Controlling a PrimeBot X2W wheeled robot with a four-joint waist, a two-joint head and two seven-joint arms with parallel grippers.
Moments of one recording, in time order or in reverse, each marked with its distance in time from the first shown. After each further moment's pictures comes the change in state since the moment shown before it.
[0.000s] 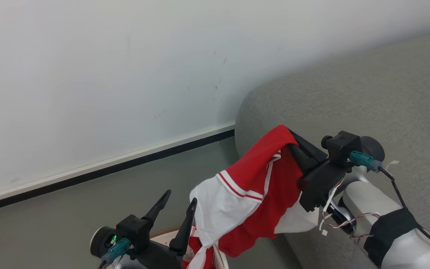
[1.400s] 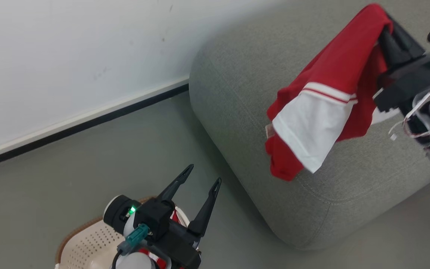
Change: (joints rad) left arm -0.063 0.000 -0.066 -0.119 0.083 -0.002 0.011; right arm -0.225 -0.188 -0.170 -0.076 -0.007 -0.018 0.007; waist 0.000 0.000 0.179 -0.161
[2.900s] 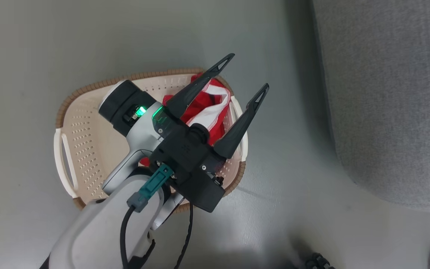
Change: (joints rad) left arm -0.392 0.038 -0.048 -0.264 0.175 -0.021 0.143; right arm -0.449 -0.088 -0.175 0.457 0.001 -0.126 0.020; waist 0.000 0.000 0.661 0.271
